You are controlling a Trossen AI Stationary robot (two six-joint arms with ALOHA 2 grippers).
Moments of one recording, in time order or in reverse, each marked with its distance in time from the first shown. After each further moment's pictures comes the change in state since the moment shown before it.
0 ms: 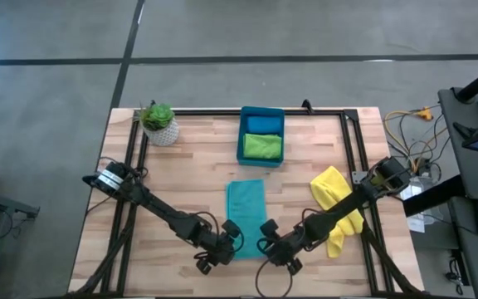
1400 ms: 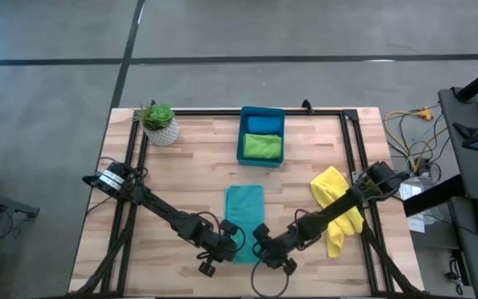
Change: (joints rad) left arm 0.004 0.122 0.010 -0.034 0.045 -0.255; right arm -0.032 0.127 -0.001 0.152 -0.085 -0.149
